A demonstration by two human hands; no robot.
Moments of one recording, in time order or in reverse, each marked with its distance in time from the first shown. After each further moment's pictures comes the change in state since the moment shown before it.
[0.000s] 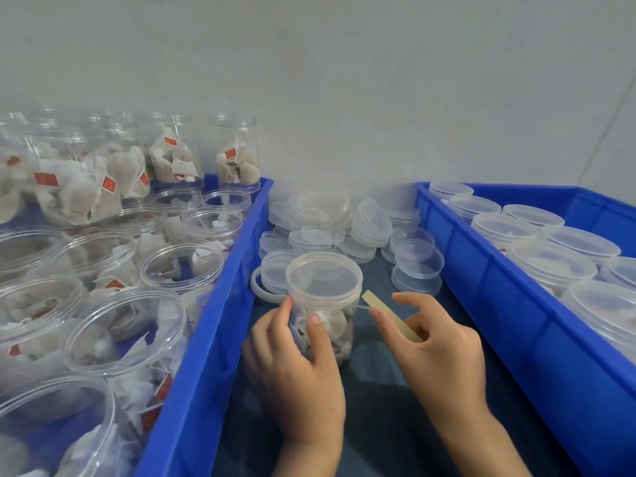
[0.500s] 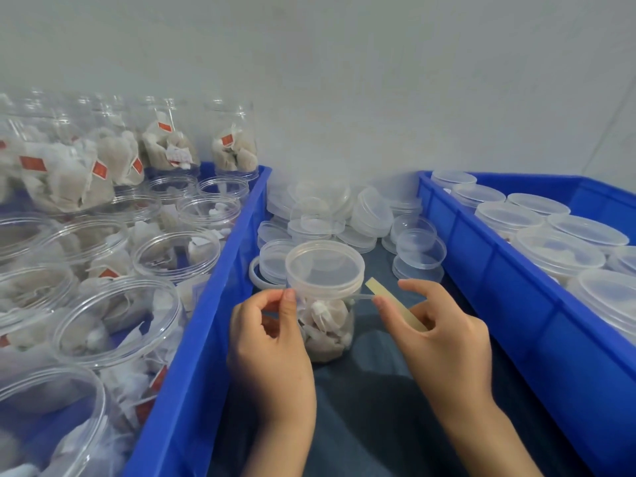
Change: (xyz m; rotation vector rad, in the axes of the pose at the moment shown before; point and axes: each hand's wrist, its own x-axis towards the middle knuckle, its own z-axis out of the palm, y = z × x) left_hand 0.021 -0.008 -0.007 -0.184 0.098 -0.150; right_hand 0.001 0.000 0.003 0.000 0.081 -0.013
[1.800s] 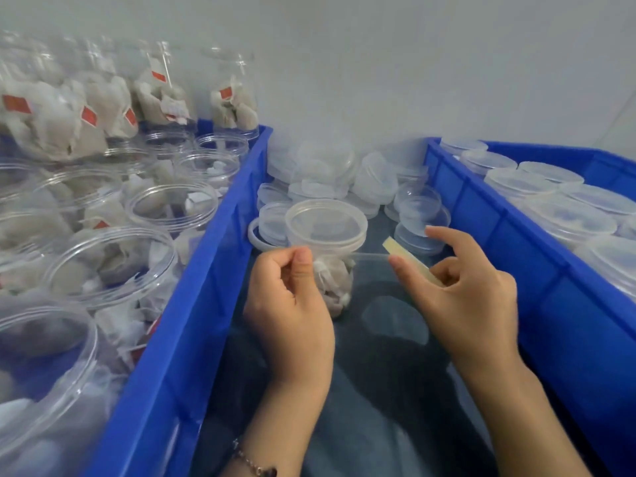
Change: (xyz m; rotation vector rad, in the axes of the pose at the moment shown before) left_hand -0.015 0.014 0.000 -0.111 -0.070 0.018; right_hand 0.008 0.009 -0.018 -0.055 -0.040 -0.031
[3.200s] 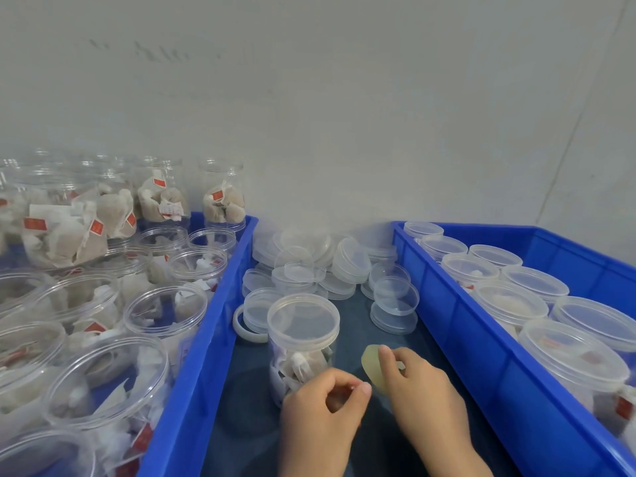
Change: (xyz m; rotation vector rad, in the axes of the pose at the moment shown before) left_hand -0.016 0.018 0.002 0.008 -0.708 -0.263; right_hand 0.008 0.011 0.008 -0.297 -0.354 0.354
